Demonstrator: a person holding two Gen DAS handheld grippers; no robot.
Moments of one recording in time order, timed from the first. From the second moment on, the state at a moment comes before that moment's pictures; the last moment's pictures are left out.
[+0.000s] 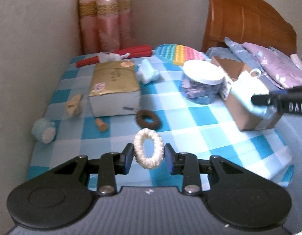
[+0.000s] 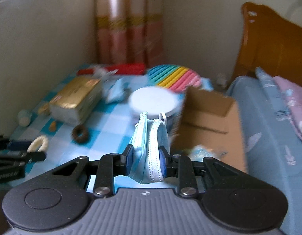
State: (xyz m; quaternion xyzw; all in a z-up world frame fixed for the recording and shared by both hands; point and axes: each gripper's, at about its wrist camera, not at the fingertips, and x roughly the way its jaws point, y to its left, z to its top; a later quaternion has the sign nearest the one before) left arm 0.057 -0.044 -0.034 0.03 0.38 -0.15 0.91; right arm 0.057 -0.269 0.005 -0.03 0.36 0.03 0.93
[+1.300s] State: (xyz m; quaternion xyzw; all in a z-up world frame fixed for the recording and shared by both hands) left arm 0.137 -0.221 0.026 0.13 0.34 -0.32 0.88; right arm 0.042 -0.342 -0.022 -0.02 0.34 0.03 0.94
